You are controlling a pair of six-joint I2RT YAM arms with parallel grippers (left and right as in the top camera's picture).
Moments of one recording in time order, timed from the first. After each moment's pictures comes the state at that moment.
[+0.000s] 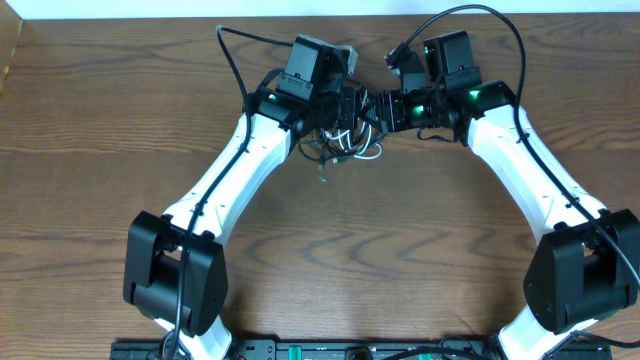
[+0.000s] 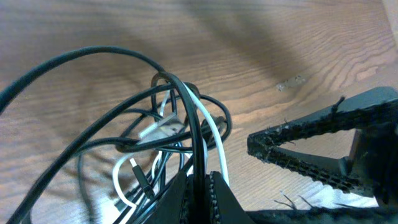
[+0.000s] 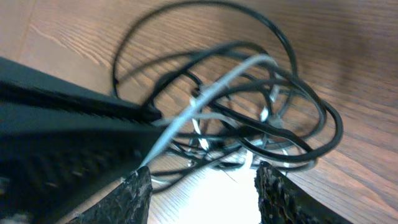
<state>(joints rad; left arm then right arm) -0.43 1.82 1.50 -0.54 0.35 -0.34 0.31 1.81 1.47 -0.59 -0.52 0.21</state>
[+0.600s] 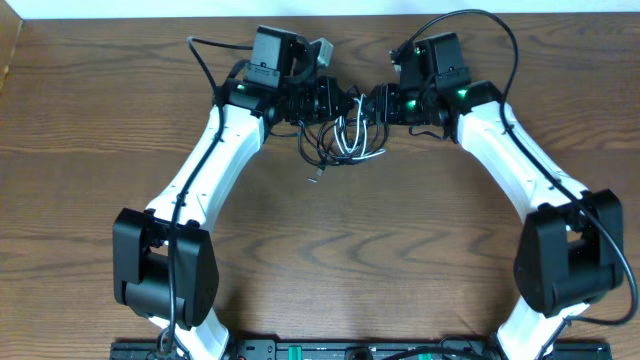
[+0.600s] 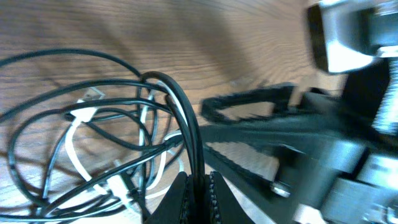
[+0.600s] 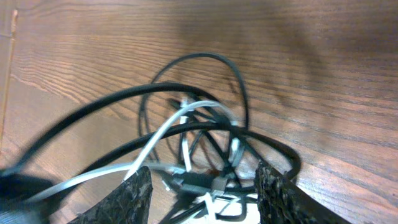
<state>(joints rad) -0.30 1.83 1.50 -0.54 0.68 -0.46 0.32 1.90 1.47 -0.50 -0.43 0.39</state>
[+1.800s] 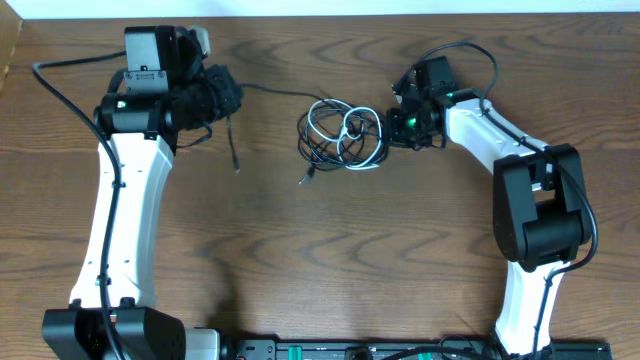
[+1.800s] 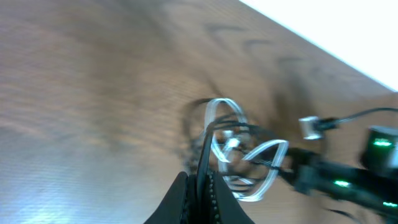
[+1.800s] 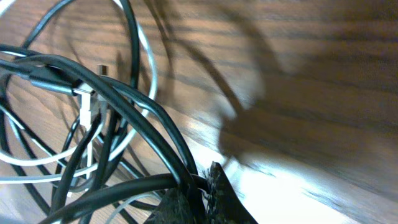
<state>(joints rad) 0.01 1.56 1.50 -0.83 0.36 -0.39 0.25 2.14 1.47 -0.55 -0.47 0.31</state>
